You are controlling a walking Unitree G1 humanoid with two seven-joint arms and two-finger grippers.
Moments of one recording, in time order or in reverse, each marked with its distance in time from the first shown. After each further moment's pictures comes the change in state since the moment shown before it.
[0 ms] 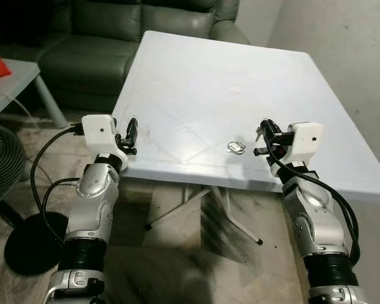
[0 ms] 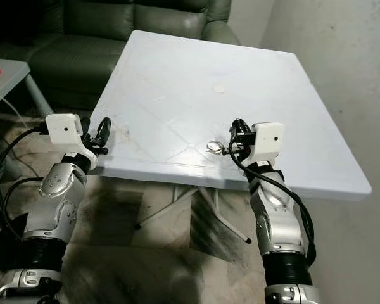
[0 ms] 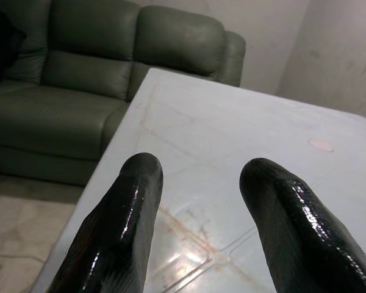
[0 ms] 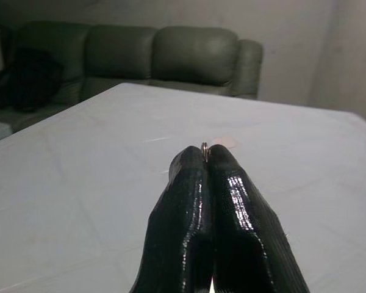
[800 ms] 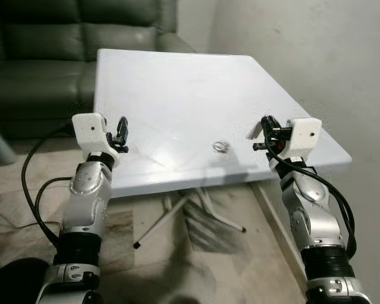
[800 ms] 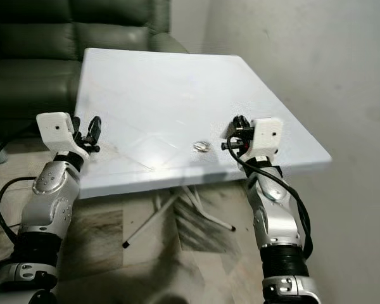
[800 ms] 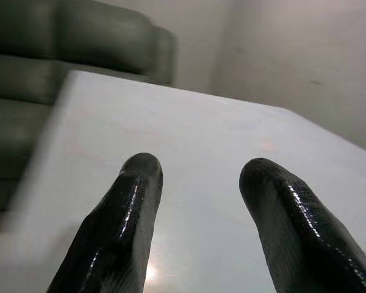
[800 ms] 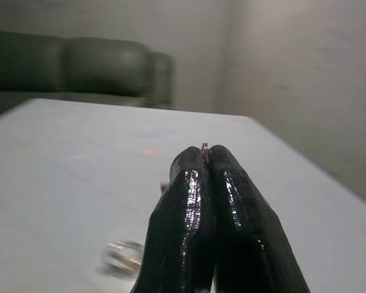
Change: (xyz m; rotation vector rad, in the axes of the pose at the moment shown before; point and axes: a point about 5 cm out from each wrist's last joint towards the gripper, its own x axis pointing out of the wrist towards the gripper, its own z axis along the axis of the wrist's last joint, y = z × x) left arm 0.004 0.005 -0.003 -0.019 0.015 0.044; right arm 0.007 -0.005 0.001 -0.024 0.007 -0.029
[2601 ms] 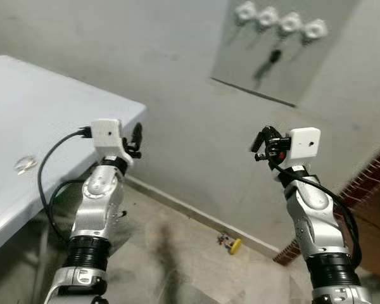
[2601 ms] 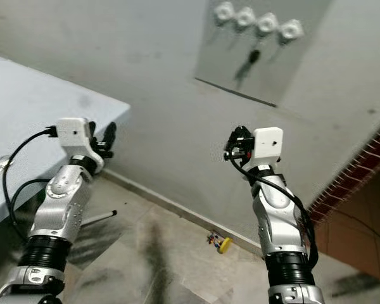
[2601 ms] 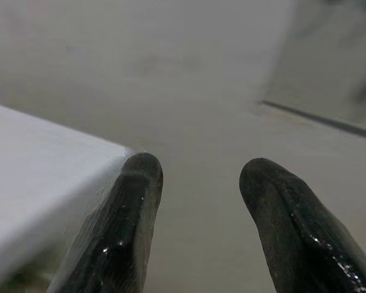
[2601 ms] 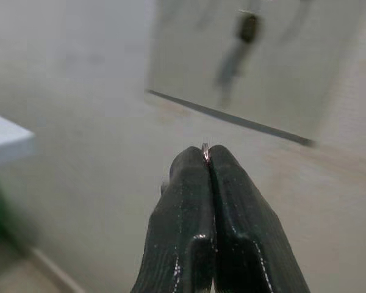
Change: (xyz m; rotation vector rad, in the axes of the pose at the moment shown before) left arm -0.003 -0.030 -0.011 0.007 0.026 -0.090; right arm -0.011 -0.011 -0.013 -0.035 0.063 -0.011
